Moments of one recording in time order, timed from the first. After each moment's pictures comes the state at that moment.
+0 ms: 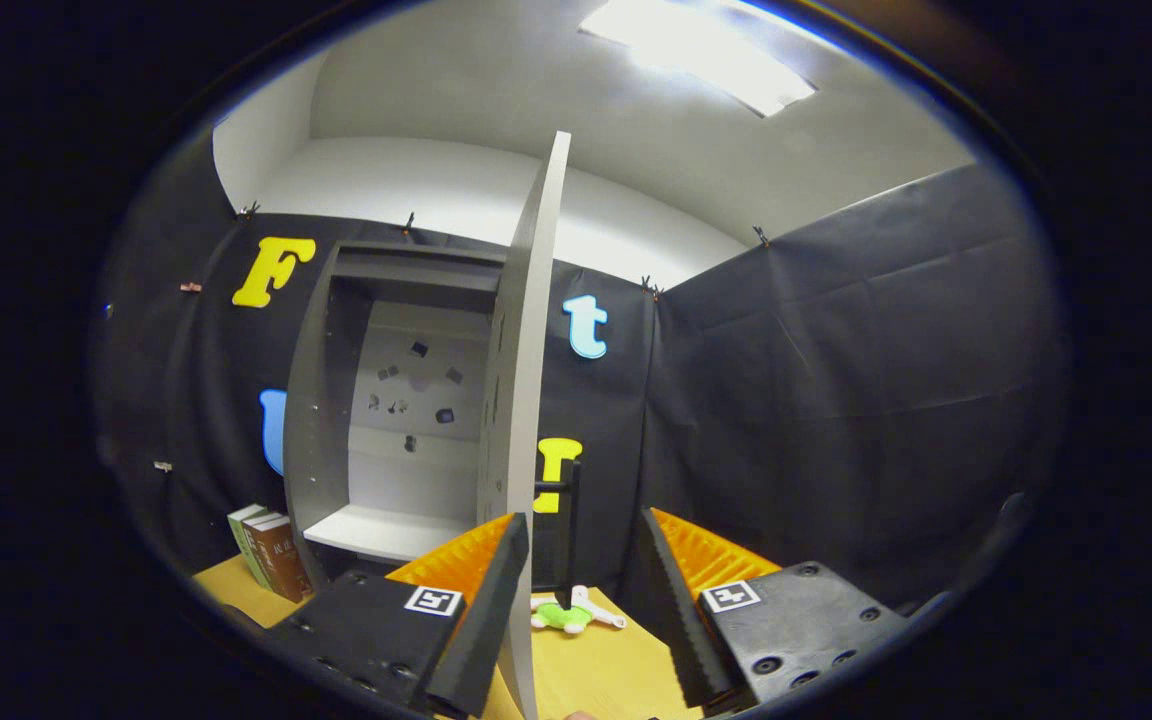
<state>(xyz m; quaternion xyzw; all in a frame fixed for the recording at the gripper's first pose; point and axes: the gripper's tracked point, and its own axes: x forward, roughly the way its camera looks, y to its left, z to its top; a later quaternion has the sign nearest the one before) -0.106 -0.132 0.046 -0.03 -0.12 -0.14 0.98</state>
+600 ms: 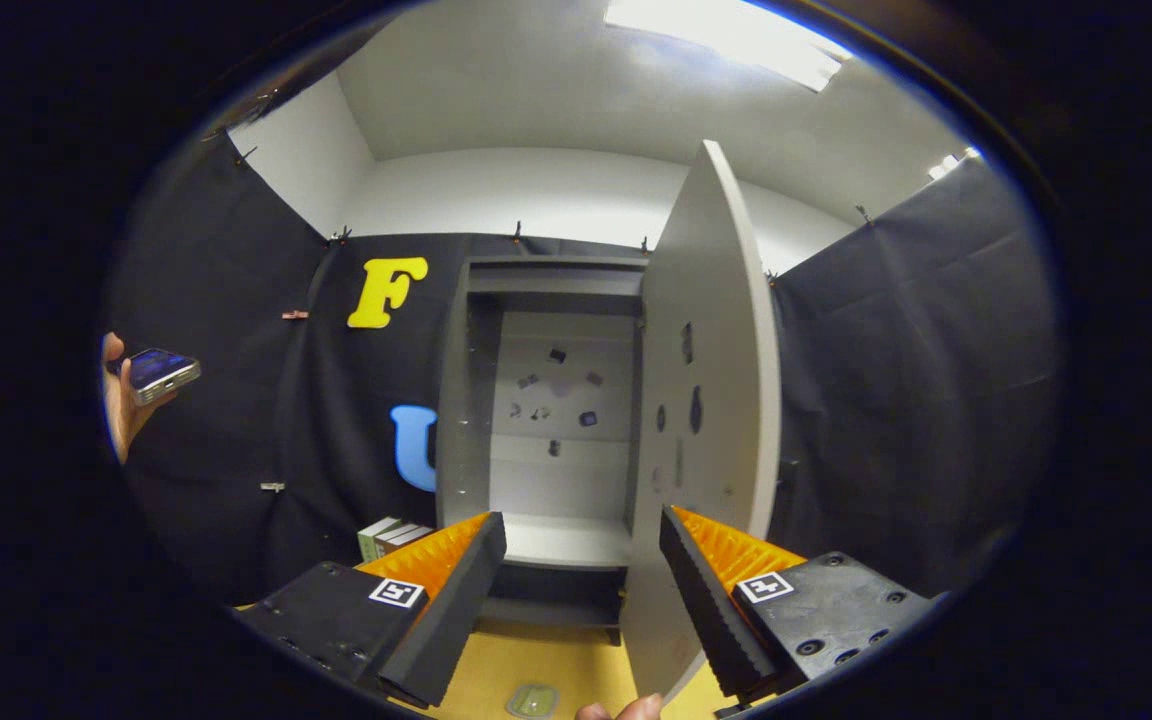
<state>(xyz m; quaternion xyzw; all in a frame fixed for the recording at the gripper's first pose) -0.099 0.022 0.022 0.00 -0.07 0.05 1.00</state>
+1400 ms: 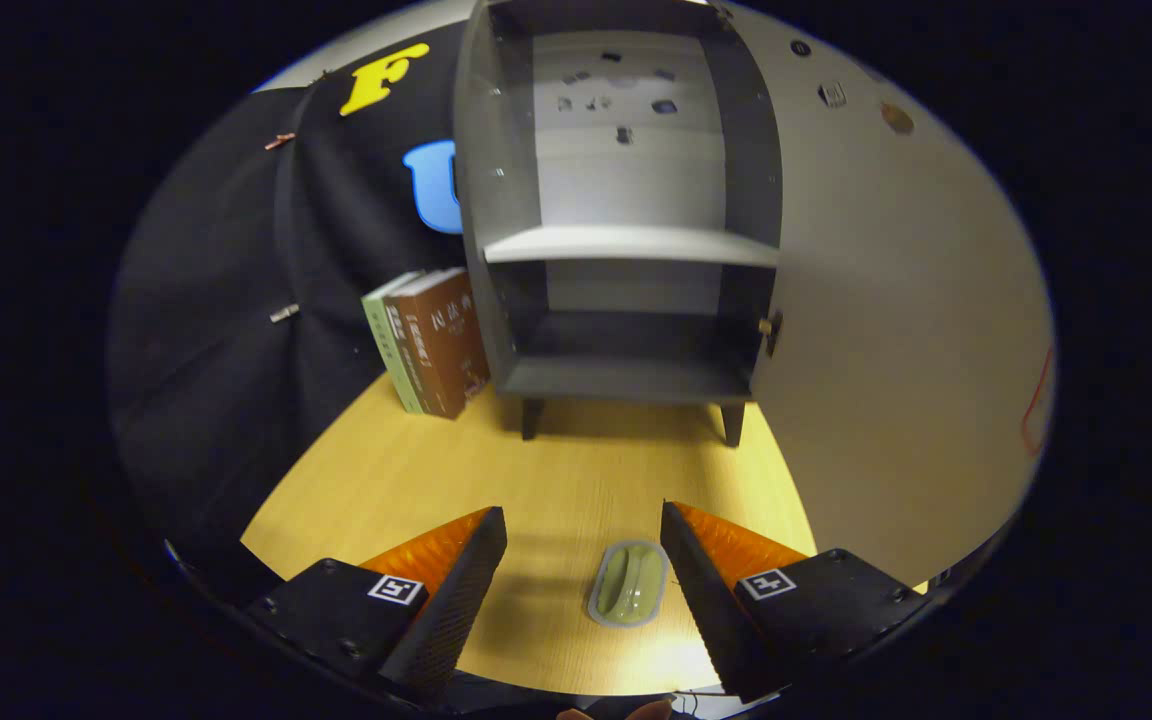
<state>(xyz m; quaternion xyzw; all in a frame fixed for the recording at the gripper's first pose) 0.000 0.104 -0.338 0.01 0.31 0.07 0.95</state>
